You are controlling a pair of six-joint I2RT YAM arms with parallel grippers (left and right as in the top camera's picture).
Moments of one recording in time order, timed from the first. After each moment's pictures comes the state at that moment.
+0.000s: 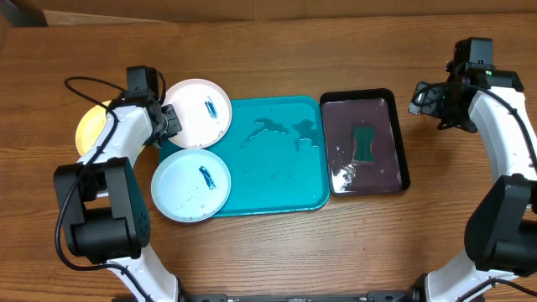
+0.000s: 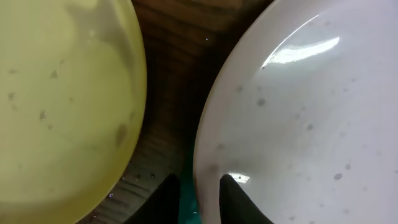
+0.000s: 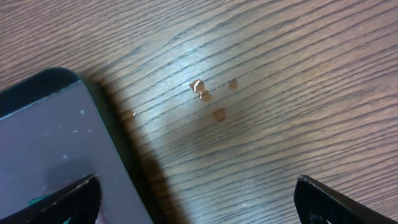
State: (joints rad) left arm 0.11 1.94 1.29 -0.59 -0.12 -0.29; right arm -0.14 1.83 1.47 -0.89 0.05 0.23
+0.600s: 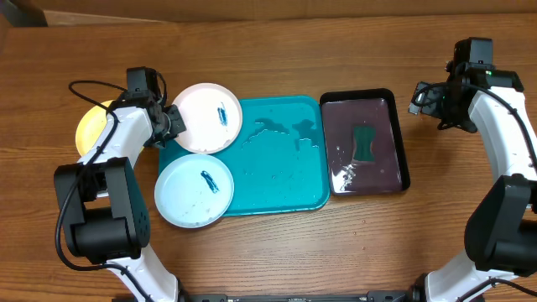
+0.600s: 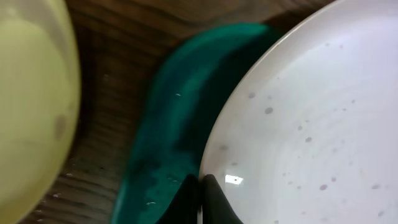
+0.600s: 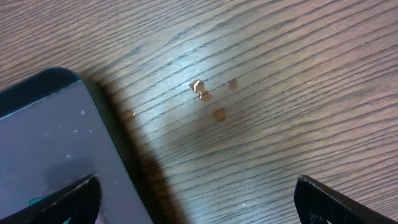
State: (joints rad) left arm 0.11 1.94 1.29 -0.60 0.03 -0.29; right arm -0.14 1.83 1.47 -0.89 0.05 0.23
